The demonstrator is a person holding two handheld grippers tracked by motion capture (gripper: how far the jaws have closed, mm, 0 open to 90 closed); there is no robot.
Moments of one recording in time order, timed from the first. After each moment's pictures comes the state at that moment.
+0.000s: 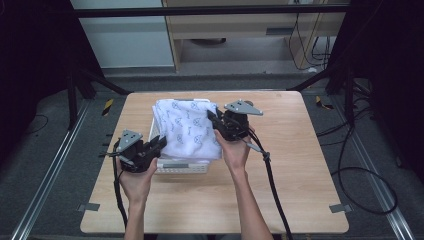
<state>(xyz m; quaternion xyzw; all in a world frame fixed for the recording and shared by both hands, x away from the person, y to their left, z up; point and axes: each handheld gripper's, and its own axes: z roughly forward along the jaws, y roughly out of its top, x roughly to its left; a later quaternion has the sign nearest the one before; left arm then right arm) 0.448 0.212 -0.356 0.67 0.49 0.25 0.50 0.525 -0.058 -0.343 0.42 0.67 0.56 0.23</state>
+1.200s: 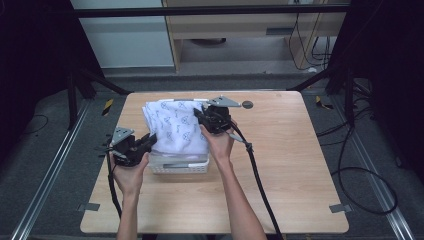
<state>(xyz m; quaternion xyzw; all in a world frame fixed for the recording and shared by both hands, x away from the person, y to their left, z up) 0.474 0.241 -0.378 0.66 0.53 0.25 0.48 0.568 -0.019 -0.367 0.42 0.69 0.55 0.21</state>
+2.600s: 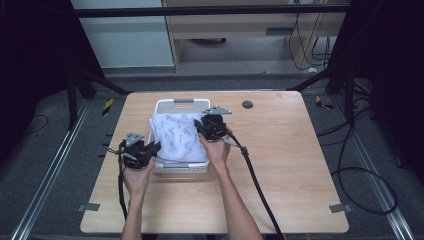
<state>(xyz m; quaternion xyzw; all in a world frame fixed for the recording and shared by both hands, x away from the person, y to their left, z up) 0.500 0.240 -0.431 0.68 0.55 0.24 0.42 0.585 -0.007 -0.421 0.45 0.72 0.49 0.20</state>
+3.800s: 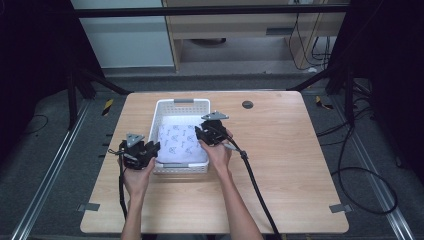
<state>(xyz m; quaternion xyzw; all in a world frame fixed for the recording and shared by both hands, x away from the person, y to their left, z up) 0.495 0.240 -0.427 0.68 0.55 0.26 0.42 0.585 -0.007 -0.440 0.44 0.74 0.45 0.22</state>
